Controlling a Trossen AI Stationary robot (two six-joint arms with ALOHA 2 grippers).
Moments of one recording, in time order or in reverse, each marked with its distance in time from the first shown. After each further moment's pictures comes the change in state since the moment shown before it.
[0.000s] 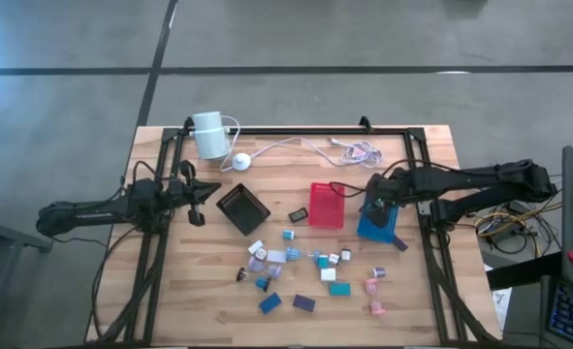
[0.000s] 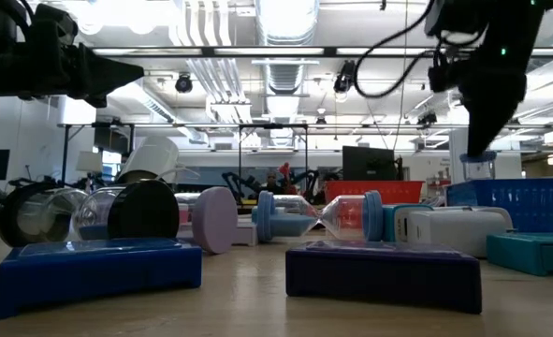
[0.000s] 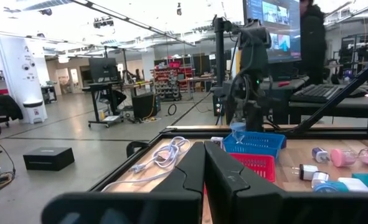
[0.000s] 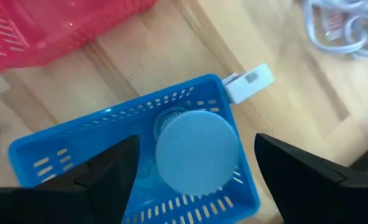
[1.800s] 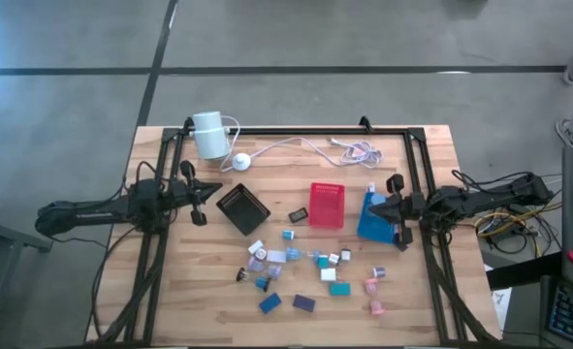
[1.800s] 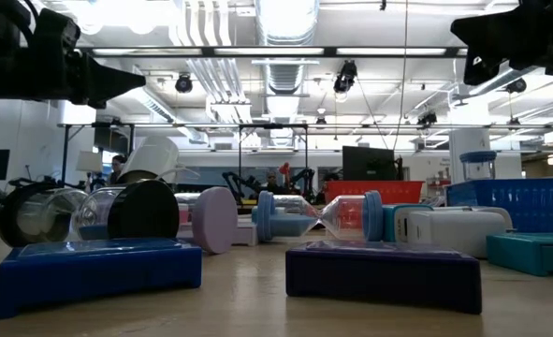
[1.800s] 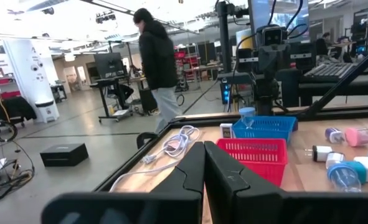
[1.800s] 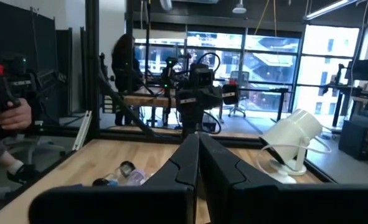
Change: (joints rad) left arm 0.000 0.016 0.000 -0.030 -0.026 0.074; right arm 0.247 -0.803 -0.735 1.452 -0.103 -0.635
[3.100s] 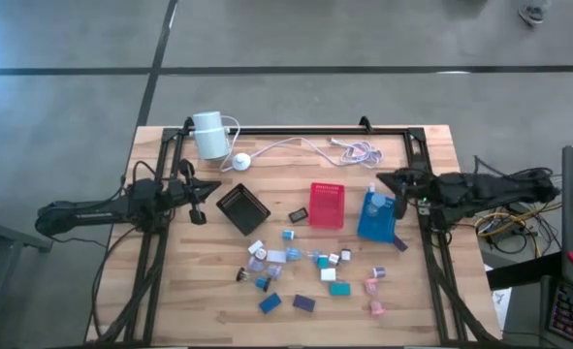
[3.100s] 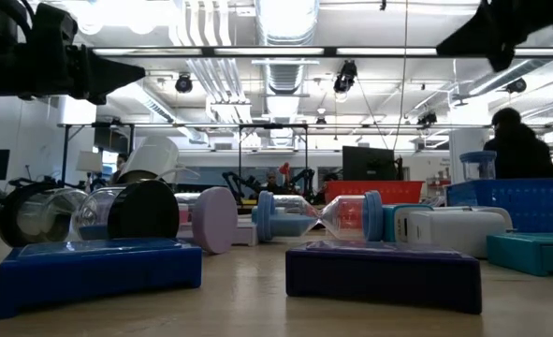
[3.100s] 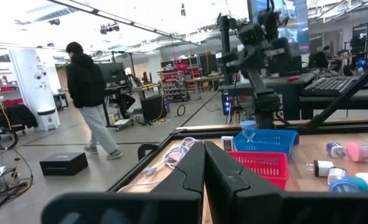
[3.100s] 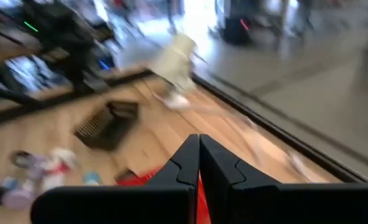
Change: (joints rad) left arm 0.000 0.000 0.000 0.050 0.001 -0.011; right arm -0.019 0.168 0.531 -0.884 0.487 0.404
